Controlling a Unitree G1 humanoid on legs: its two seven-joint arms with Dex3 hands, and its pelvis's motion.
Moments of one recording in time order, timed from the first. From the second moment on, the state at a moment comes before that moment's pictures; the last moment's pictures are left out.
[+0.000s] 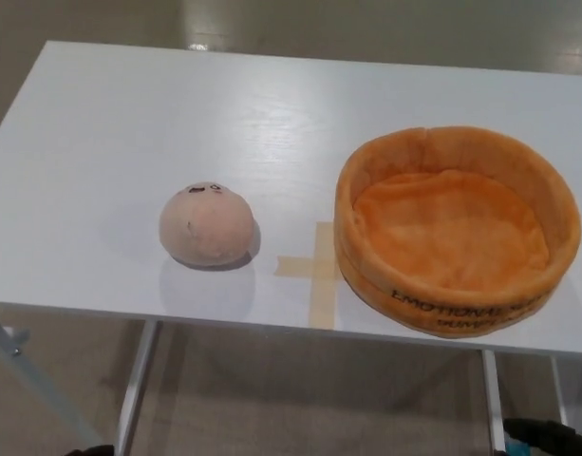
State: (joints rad) left_arm -0.20 0.24 0.16 1.25 0.07 -0.27 0.03; right_arm -0.30 -0.20 -0.17 1.29 -0.11 -0.28 -0.16
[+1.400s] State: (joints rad) left_arm 0.05 0.53 -0.31 0.35 0.09 -0.45 -0.43; right_arm -0.31 -0.19 -0.17 1.32 -0.10 -0.32 -0.18
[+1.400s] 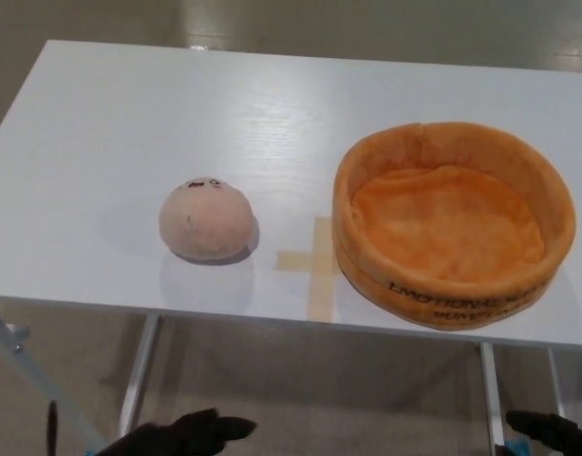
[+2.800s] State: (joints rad) left_arm -0.61 0.52 -0.18 0.27 0.11 -0.37 -0.35; right_arm -0.32 -0.19 -0.16 1.32 -0.11 -0.33 -0.19
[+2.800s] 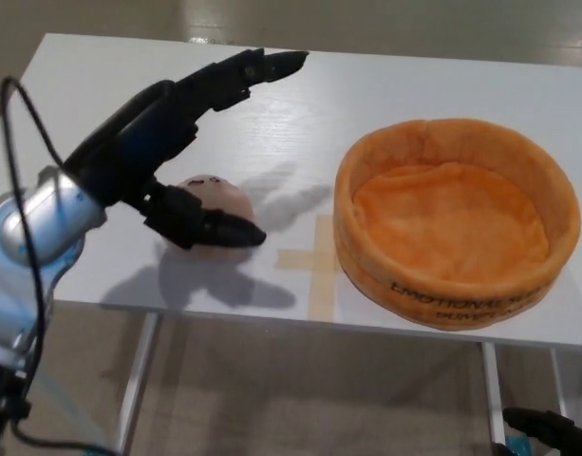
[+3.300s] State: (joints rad) left_arm -0.78 0.52 -0.40 0.77 0.35 -0.38 -0.15; right_arm -0.32 -0.19 -0.16 1.32 -0.11 -0.33 -0.19
